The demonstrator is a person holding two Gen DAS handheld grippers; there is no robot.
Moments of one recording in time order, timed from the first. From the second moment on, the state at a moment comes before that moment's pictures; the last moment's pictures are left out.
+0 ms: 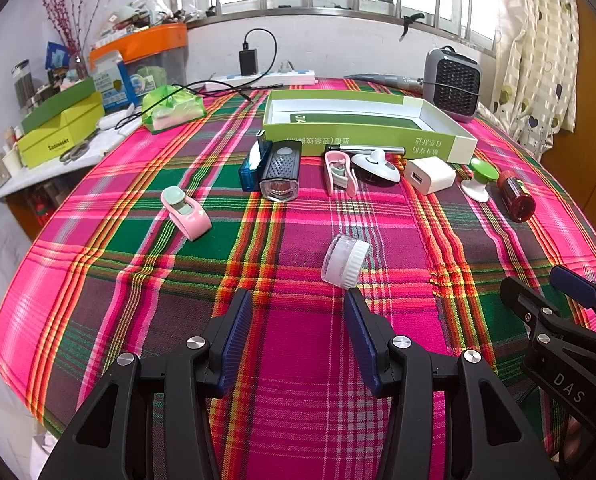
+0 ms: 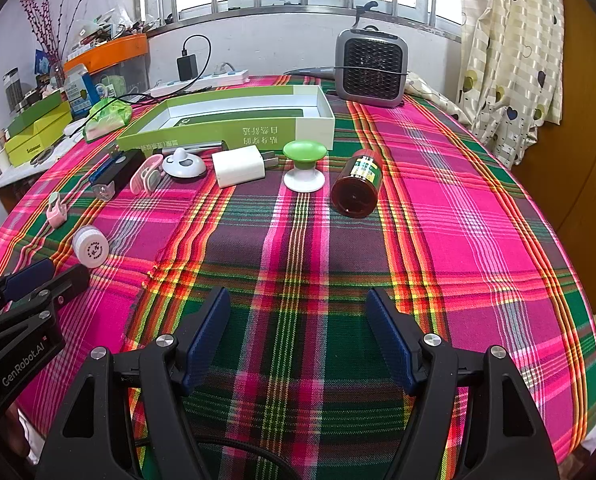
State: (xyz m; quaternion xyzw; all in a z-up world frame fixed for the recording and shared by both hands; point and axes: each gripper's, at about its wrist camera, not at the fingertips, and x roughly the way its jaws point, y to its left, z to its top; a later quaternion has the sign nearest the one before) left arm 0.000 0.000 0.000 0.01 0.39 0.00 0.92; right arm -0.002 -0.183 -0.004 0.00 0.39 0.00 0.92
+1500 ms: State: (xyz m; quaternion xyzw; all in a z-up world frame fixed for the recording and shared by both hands) left arm 0.007 0.006 0.013 0.01 0.39 -0.11 0.91; right arm 0.012 -0.217 0.010 0.04 0.38 0.02 0.92
